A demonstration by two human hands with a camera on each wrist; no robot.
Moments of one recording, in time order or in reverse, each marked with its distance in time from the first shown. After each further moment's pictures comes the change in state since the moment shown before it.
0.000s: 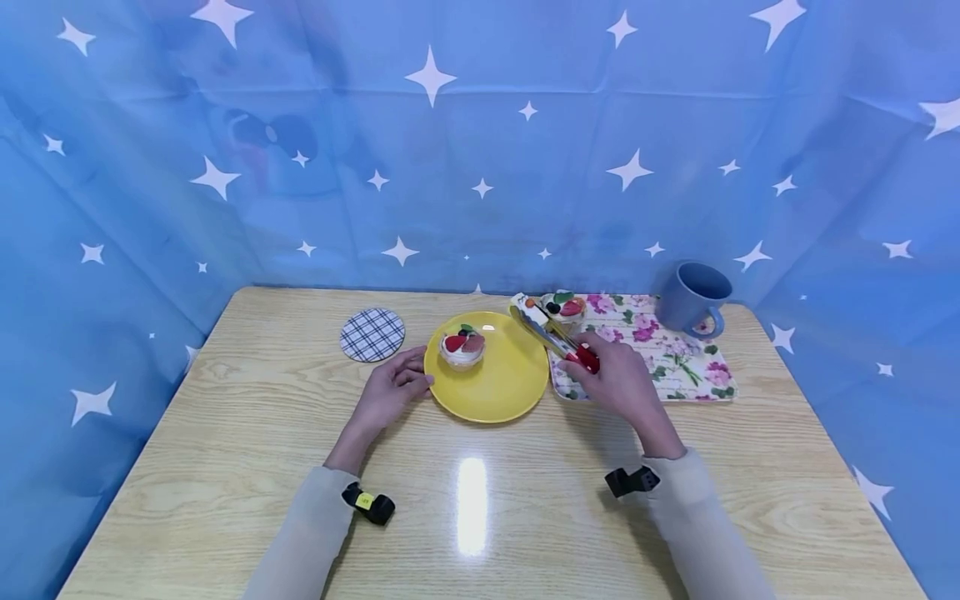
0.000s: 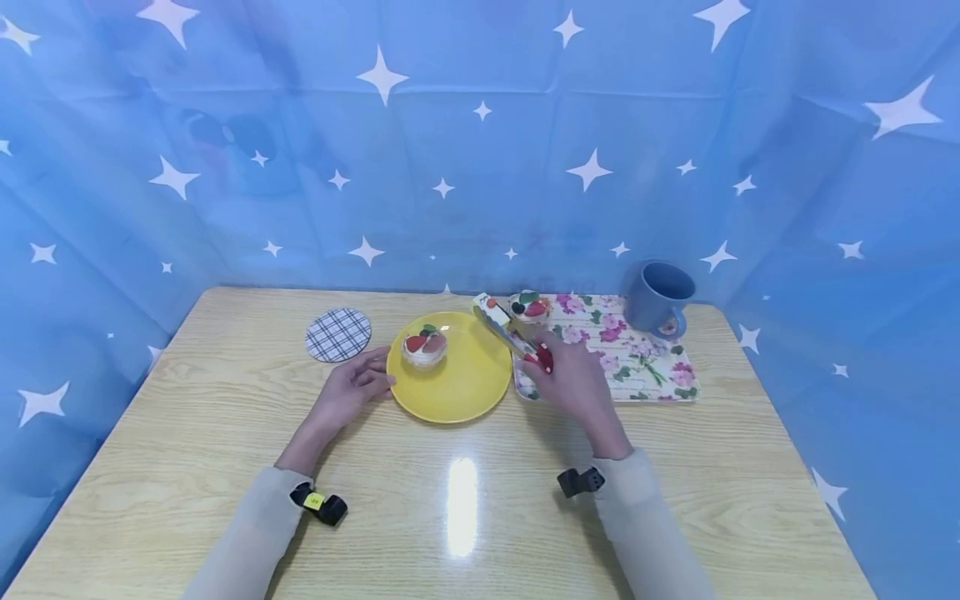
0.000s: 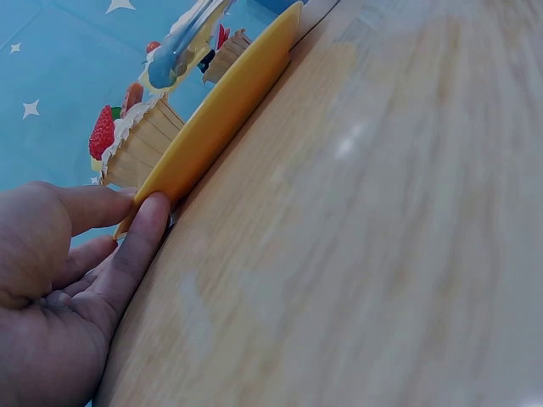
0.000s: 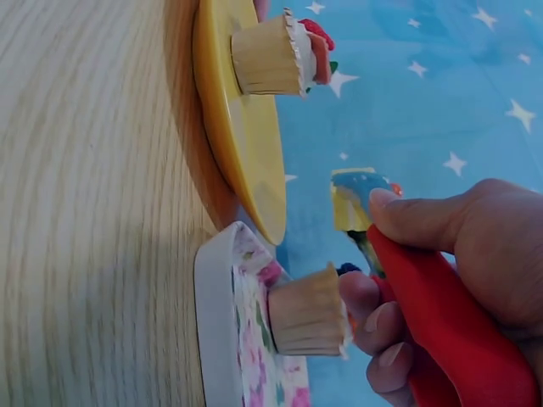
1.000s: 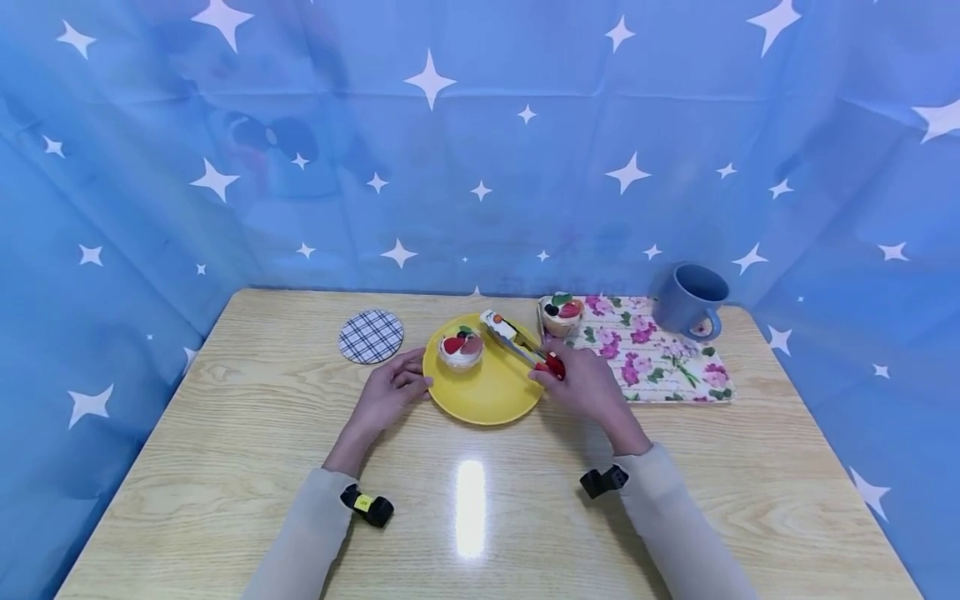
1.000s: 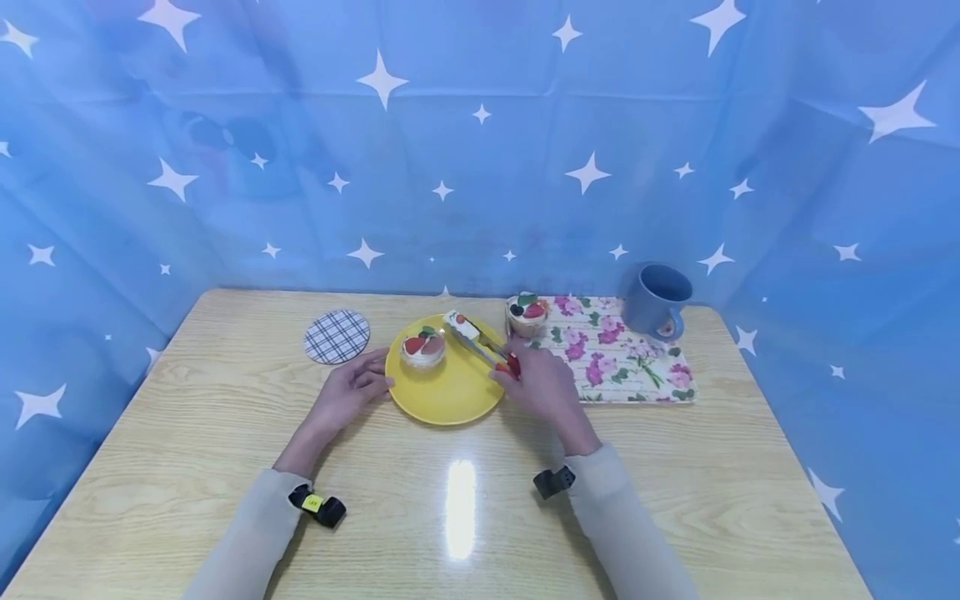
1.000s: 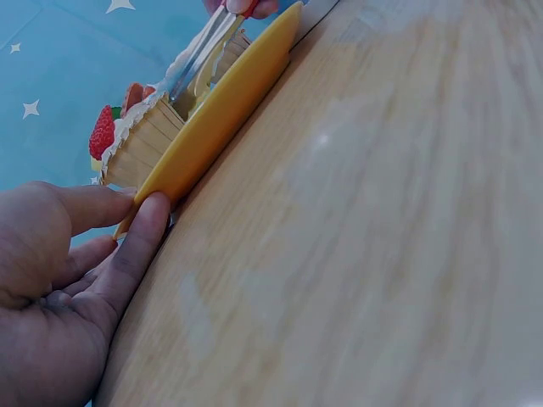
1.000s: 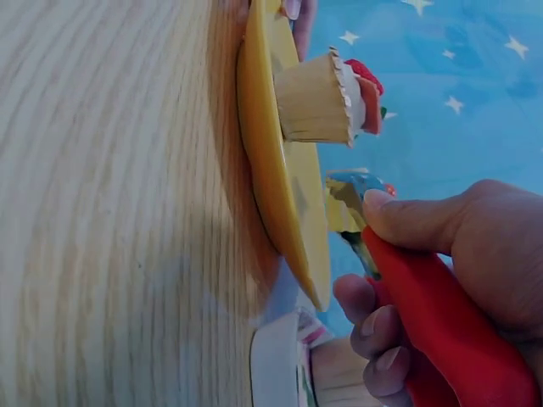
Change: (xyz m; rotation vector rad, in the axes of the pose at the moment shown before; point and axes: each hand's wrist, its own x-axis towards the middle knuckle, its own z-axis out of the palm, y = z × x) left_hand 0.000 -0.001 0.000 0.015 0.025 -0.020; right_hand 0.013 -0.022 0.026 0.014 -0.119 0.002
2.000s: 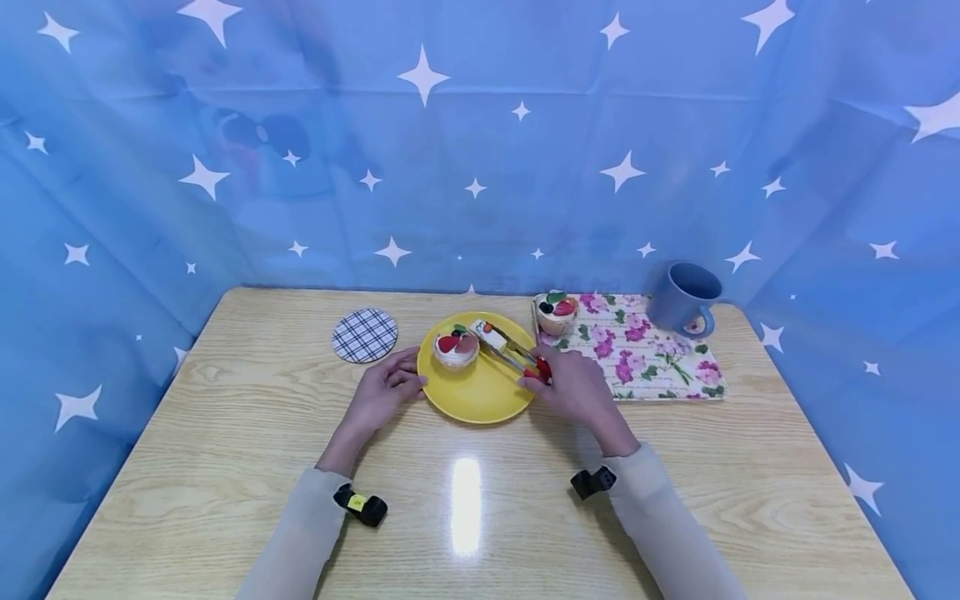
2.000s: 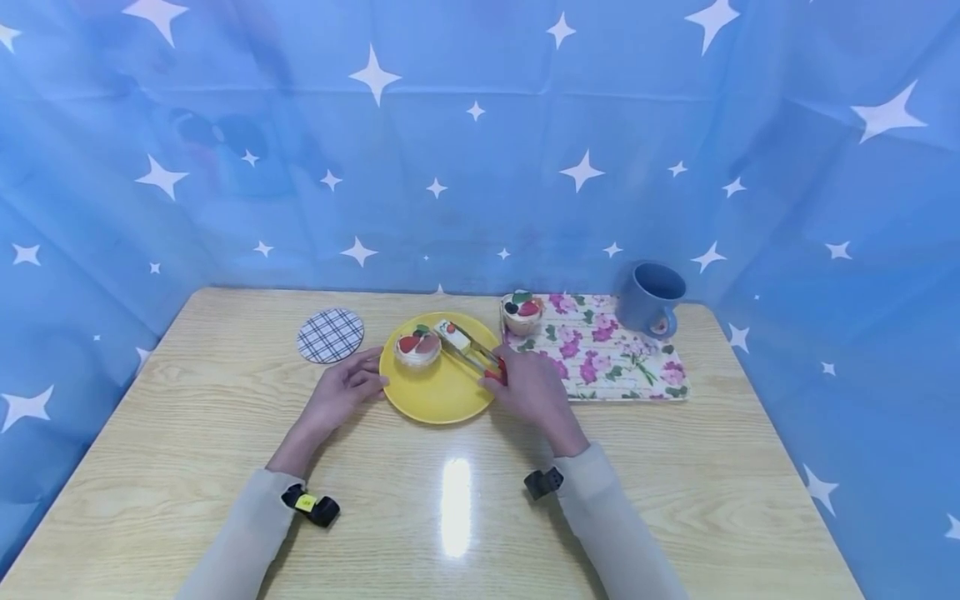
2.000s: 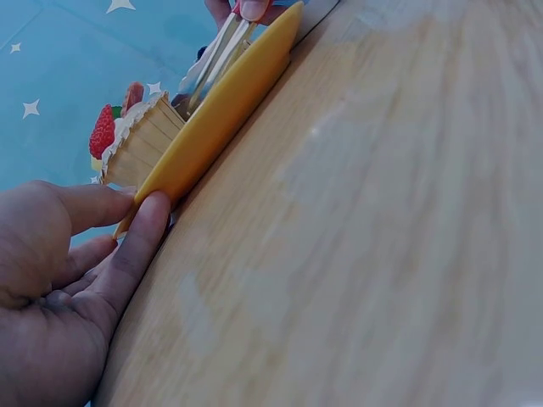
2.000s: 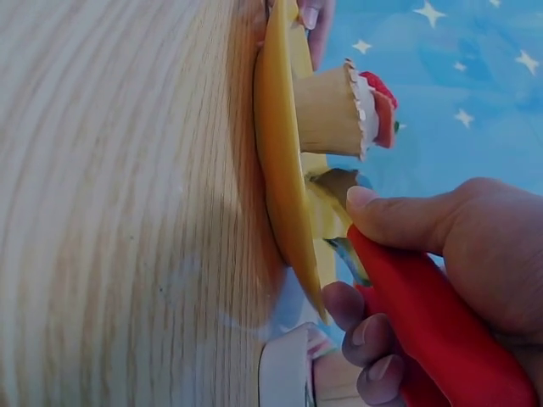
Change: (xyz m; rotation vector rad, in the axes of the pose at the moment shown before) left_hand -0.001 0.001 -0.002 0.005 -0.020 0.000; right_hand -0.002 -0.007 0.007 -0.094 -0.038 -0.008
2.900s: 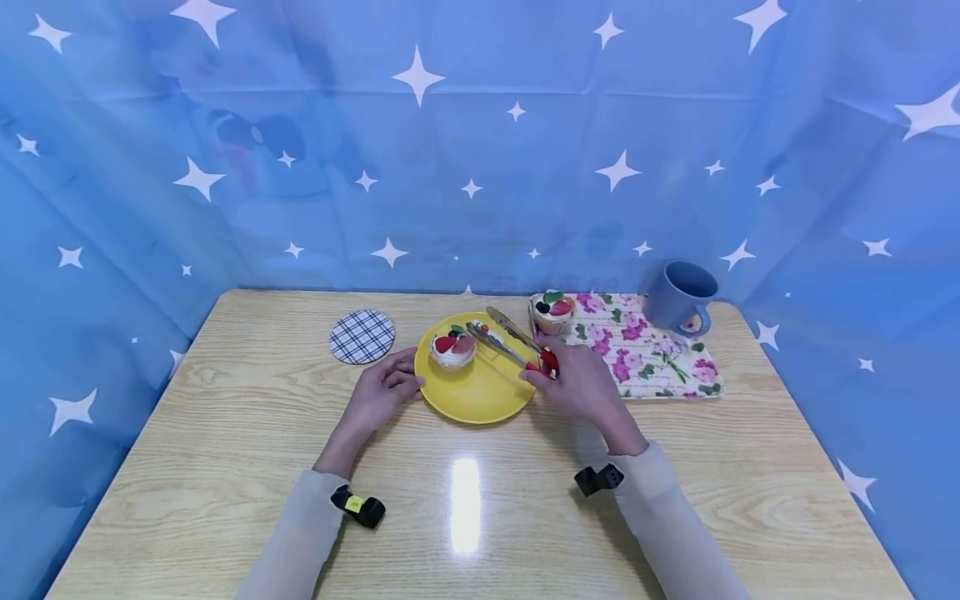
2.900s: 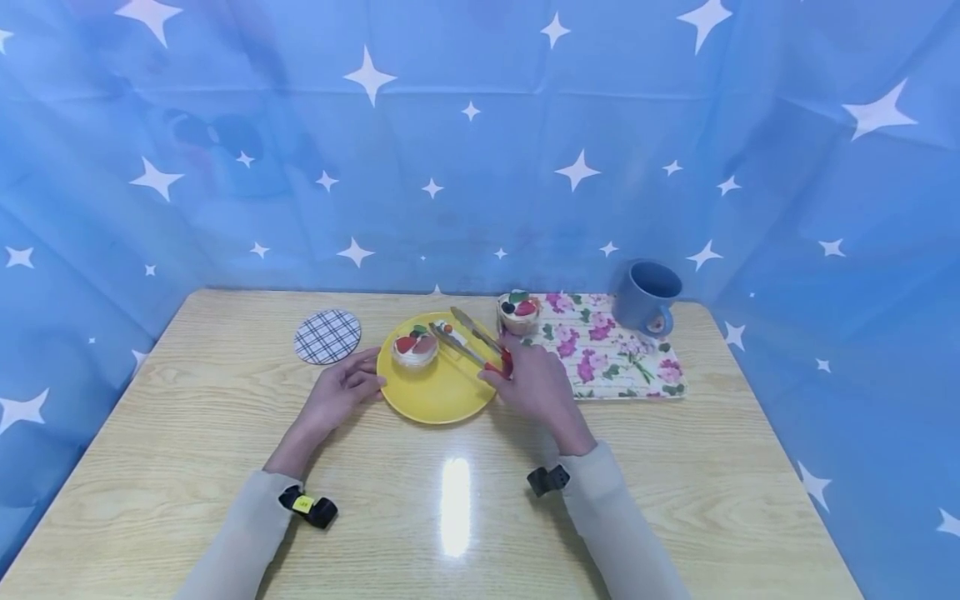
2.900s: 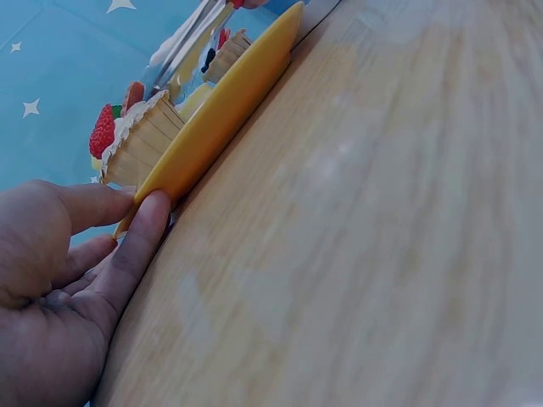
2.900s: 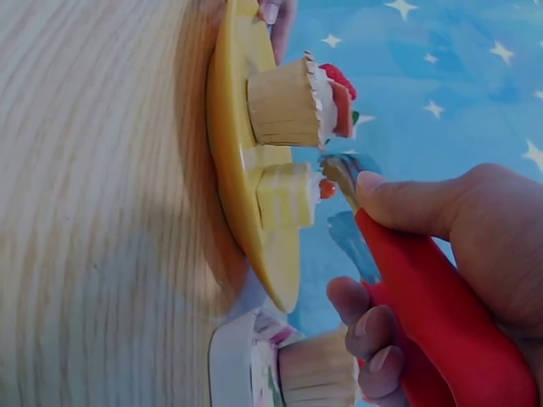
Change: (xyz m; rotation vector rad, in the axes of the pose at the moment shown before) left_hand 0.000 0.000 0.001 -0.007 -0.004 0.007; right_hand -0.005 0.003 -0.015 0.059 0.076 -0.013
